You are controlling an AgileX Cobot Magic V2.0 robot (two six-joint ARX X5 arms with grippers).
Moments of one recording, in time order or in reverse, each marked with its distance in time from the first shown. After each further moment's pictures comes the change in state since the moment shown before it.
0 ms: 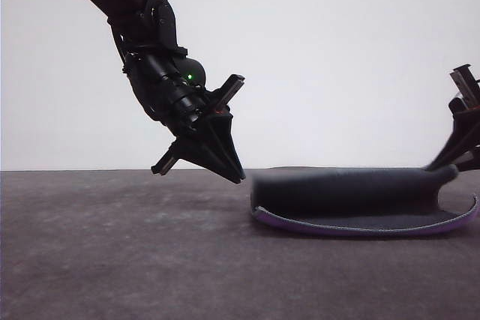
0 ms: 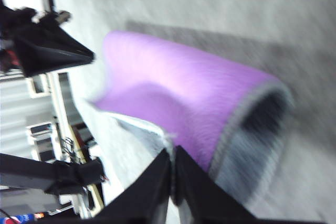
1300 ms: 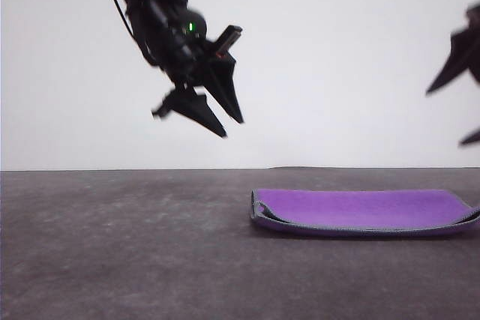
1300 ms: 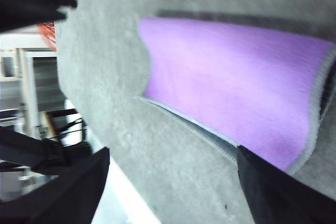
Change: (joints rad) left_arx 0.000 0.002 0.358 -0.240 -0.213 0.082; right_arx -0.002 -0.261 0.013 -0.140 0.070 -0.077
